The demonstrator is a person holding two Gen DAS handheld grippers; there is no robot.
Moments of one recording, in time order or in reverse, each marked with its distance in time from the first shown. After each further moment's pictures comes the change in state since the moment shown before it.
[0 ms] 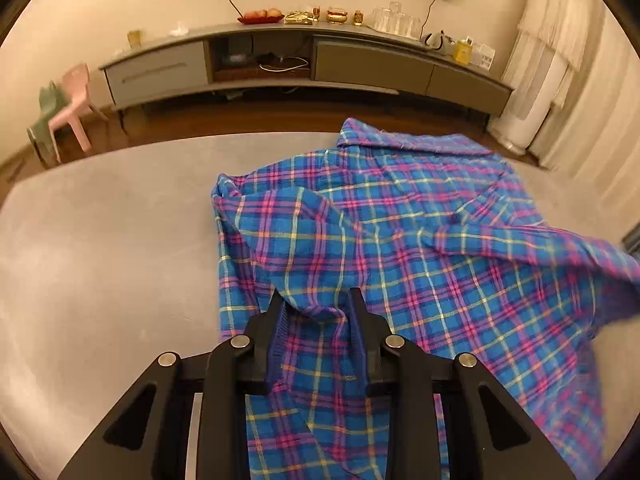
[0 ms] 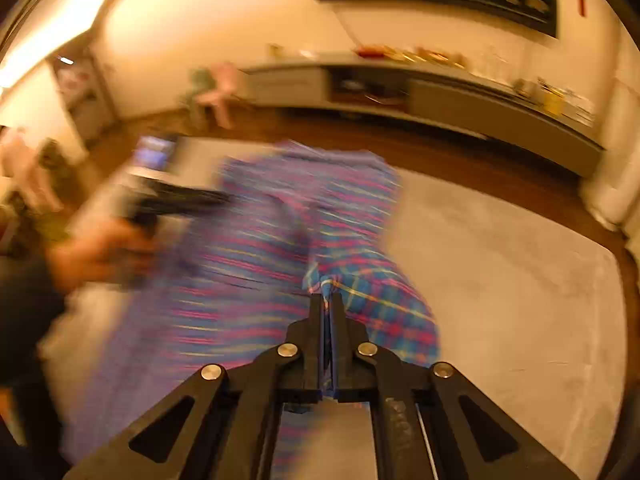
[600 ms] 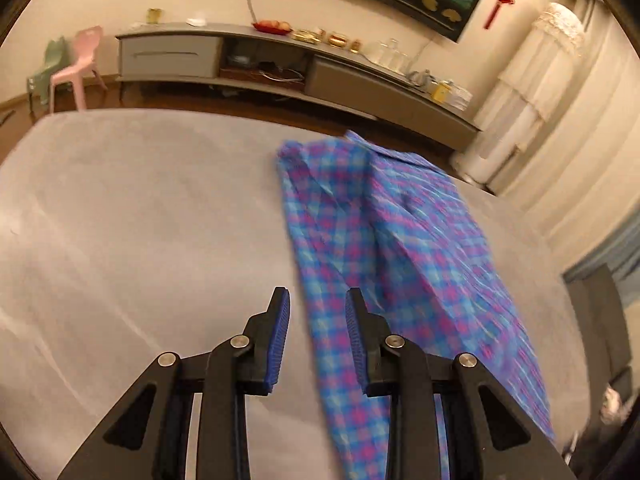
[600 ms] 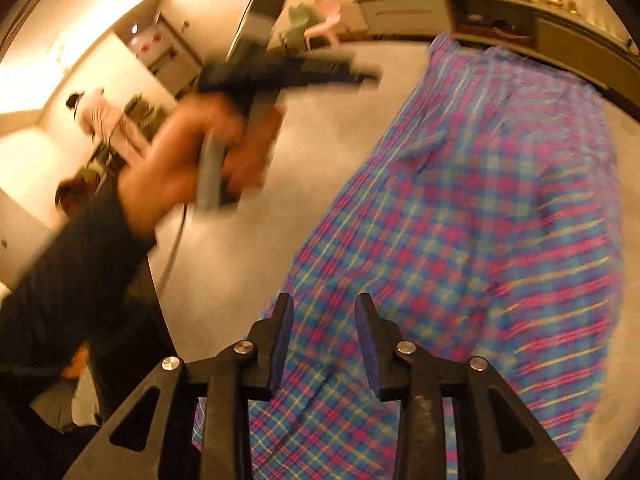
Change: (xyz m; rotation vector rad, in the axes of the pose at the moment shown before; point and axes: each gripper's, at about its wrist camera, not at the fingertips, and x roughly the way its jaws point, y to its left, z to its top) left arm -0.123 0.046 -0.104 -0.101 -0.038 -0.202; right arm 0.044 0.149 -0.042 -0.007 0.227 0.313
